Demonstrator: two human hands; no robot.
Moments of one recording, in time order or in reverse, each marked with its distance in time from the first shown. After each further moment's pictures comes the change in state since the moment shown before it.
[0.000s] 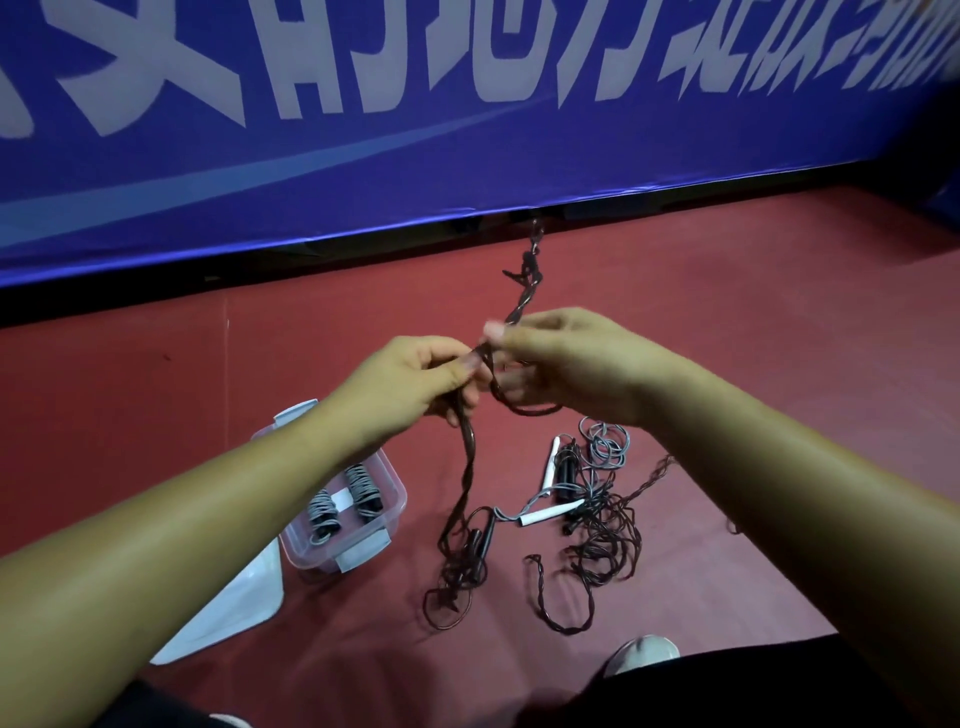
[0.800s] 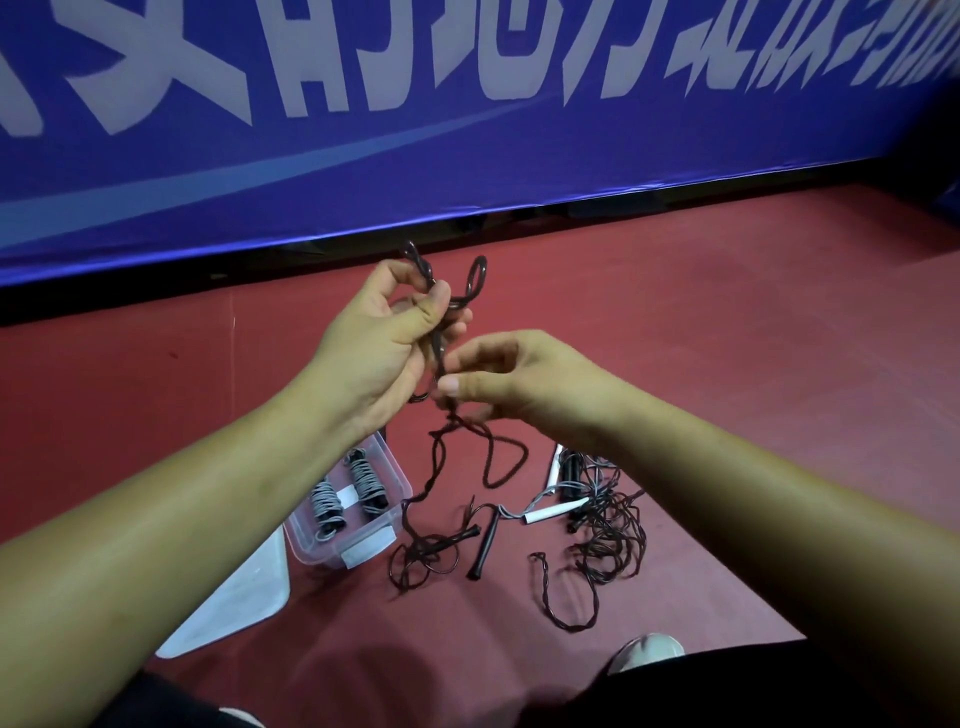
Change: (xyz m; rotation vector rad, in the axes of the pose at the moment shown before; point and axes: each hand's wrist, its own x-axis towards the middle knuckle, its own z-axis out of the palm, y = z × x) left_hand 0.005 0.024 -0.005 -0.687 0.298 0.122; right_hand 0.002 0.013 0.038 -0.146 0.015 -0.086
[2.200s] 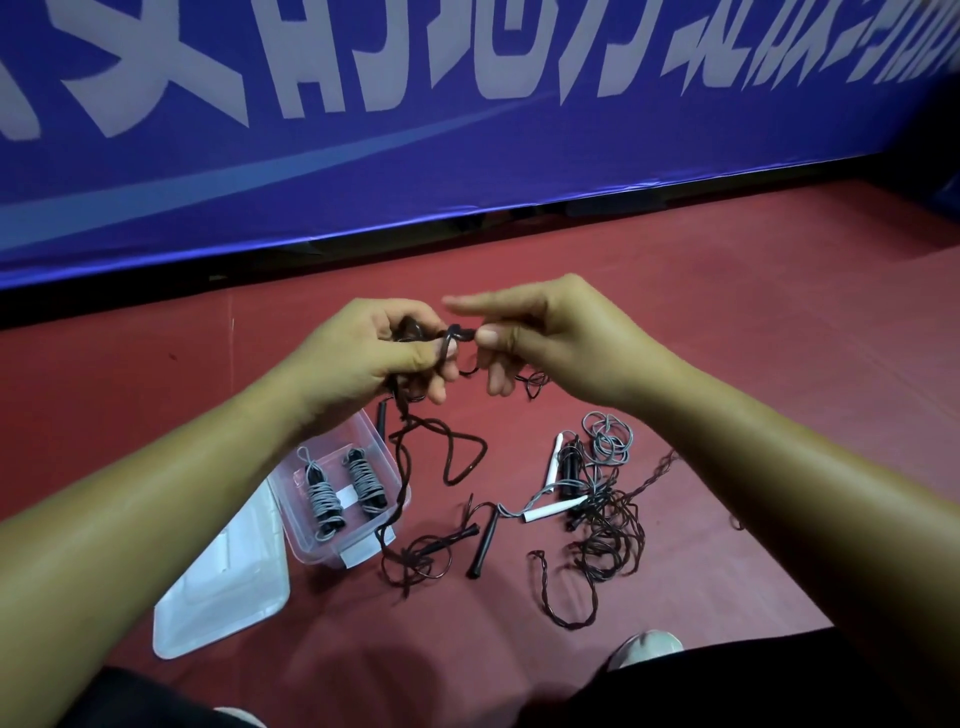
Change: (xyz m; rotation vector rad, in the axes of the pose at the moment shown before) left_hand -0.015 0.022 -0.013 0.566 -0.314 -0.066; right_hand -0.016 -0.032 -0.026 -0.372 0.010 -0.347
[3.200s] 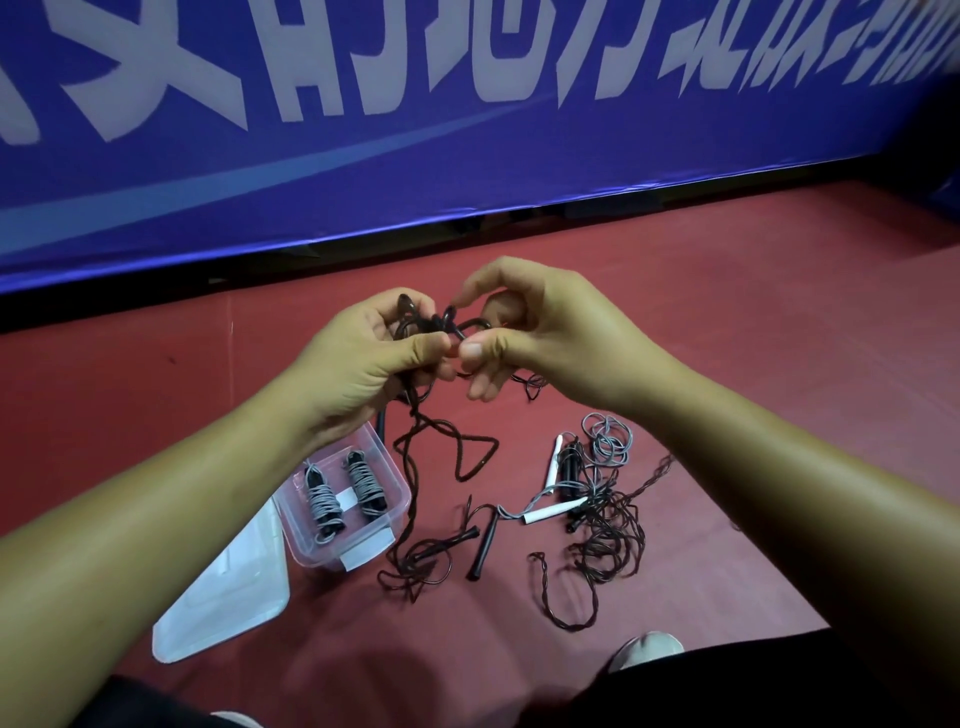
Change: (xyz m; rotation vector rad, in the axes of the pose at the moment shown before) left_hand 0.005 -0.011 0.001 -0.333 0.059 0.021; right_hand 0.000 -0.015 0.003 0.157 0.027 0.010
